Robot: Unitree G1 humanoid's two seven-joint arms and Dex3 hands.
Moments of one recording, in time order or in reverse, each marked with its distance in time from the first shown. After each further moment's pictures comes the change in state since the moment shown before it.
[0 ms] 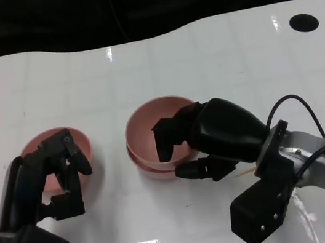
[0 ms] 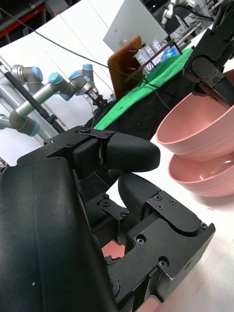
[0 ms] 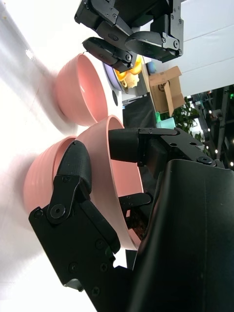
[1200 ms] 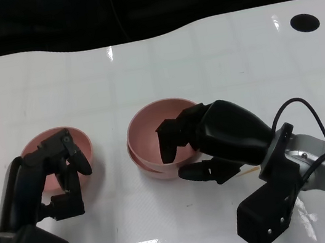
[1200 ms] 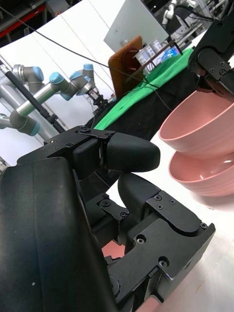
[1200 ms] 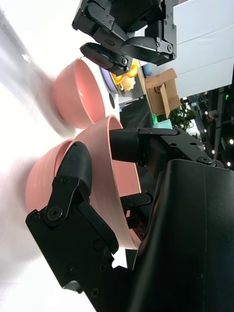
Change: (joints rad) left arm -0.007 0.001 0.000 0.017 -0.001 -0.013 0.000; right arm 0.034 -0.016 -0.028 -0.040 0.001 -0.016 0.010
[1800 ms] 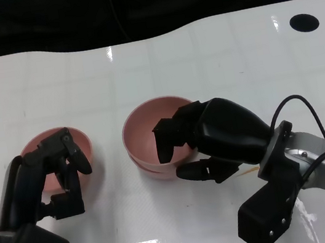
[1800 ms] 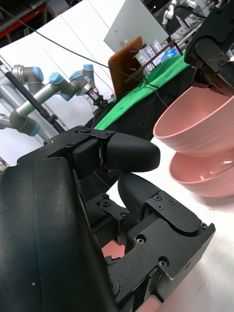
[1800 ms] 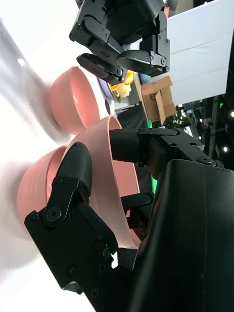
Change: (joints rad) left arm -0.004 0.000 0.000 0.004 -0.001 0.000 0.000; right arm 0.011 -0.013 -0.001 -0.060 -0.003 0.004 0.011
